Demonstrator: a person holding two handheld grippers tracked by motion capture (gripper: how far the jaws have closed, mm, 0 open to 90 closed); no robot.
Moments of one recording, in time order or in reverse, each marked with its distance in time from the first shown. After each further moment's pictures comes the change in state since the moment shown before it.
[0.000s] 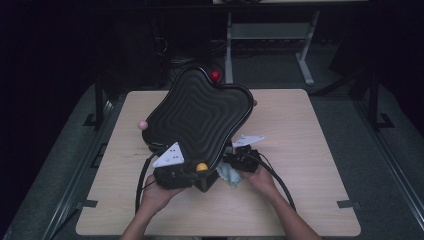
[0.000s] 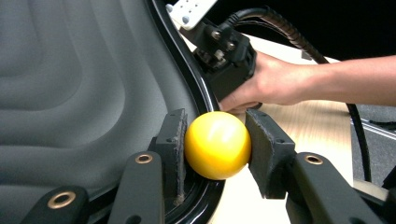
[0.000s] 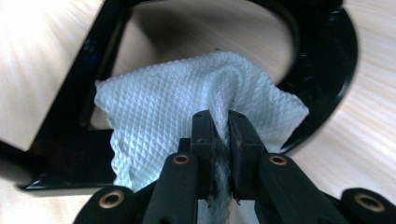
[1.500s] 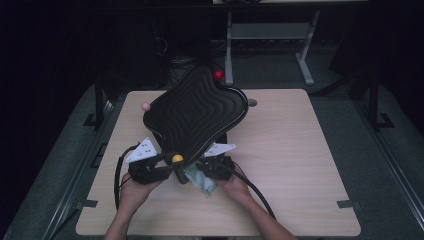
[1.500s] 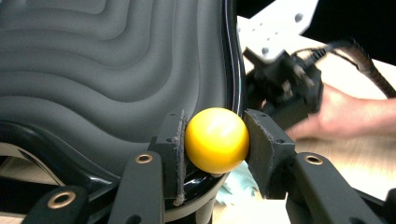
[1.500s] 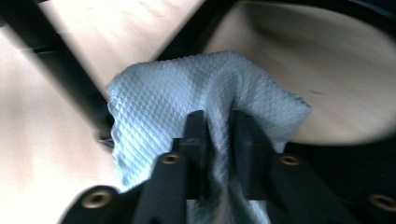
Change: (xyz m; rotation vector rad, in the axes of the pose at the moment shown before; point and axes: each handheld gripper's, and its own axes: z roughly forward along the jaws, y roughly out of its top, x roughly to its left) left arm 0.031 -0.019 -0.045 -0.011 0.161 -0.067; right arm 0.062 0.016 0.042 -0.032 0.034 -0.080
